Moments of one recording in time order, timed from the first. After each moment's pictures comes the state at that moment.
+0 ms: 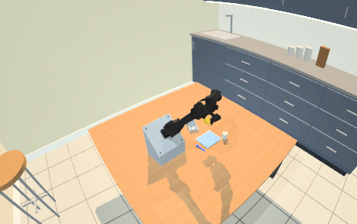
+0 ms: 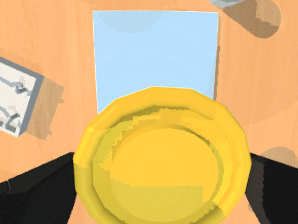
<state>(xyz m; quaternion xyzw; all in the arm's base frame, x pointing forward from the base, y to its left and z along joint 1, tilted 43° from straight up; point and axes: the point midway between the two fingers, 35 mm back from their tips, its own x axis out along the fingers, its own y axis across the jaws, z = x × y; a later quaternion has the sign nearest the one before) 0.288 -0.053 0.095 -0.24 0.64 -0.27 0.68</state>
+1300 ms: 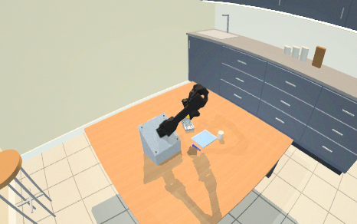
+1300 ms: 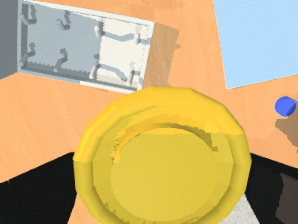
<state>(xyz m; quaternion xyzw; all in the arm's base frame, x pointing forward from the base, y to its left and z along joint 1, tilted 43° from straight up) 0.263 0.029 0.005 -0.10 0.65 -0.33 0.68</state>
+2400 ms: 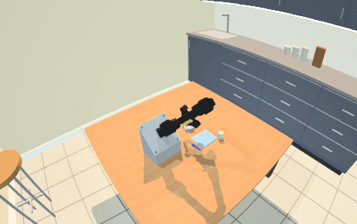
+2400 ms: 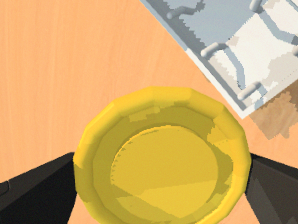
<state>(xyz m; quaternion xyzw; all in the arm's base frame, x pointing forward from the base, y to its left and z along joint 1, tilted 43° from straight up) 0.255 -0.002 -0.055 -0.09 0.77 0.04 0.63</state>
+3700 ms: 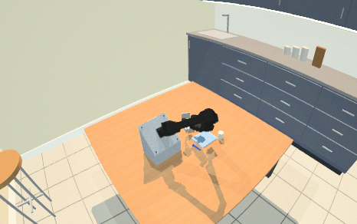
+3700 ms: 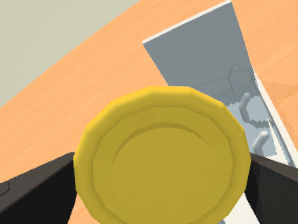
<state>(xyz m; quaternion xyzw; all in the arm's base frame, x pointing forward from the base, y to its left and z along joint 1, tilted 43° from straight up) 0.265 -0.038 -0.077 -0.19 0.50 0.41 0.74</state>
